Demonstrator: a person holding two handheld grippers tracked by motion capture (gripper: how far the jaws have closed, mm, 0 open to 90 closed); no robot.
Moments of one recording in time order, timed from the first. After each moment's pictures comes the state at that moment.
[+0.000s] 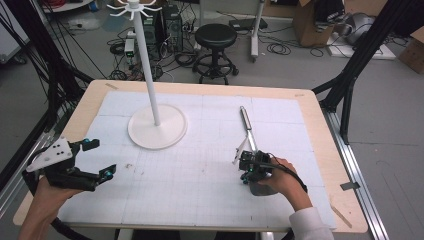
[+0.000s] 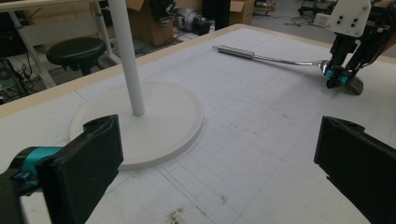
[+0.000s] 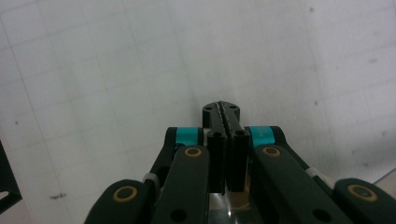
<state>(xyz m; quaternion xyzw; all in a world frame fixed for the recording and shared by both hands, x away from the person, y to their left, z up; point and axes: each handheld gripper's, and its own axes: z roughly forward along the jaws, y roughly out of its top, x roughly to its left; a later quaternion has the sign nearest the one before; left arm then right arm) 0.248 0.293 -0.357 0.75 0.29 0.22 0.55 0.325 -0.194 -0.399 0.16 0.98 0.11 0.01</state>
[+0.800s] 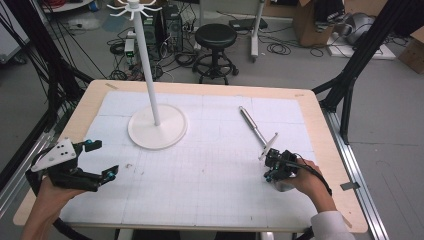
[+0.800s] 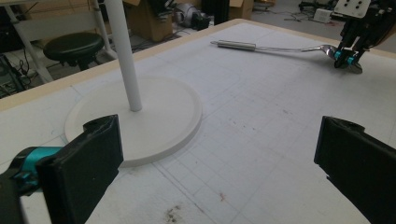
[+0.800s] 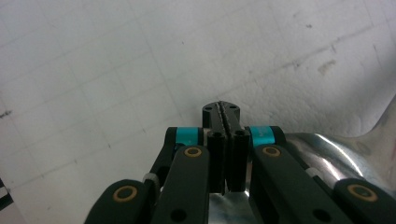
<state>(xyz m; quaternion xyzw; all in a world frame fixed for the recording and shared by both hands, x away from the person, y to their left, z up) 0.249 0.290 -0.361 0.75 0.29 0.21 0.55 0.328 -0.262 -0.397 0.23 0.97 0.11 0.02</state>
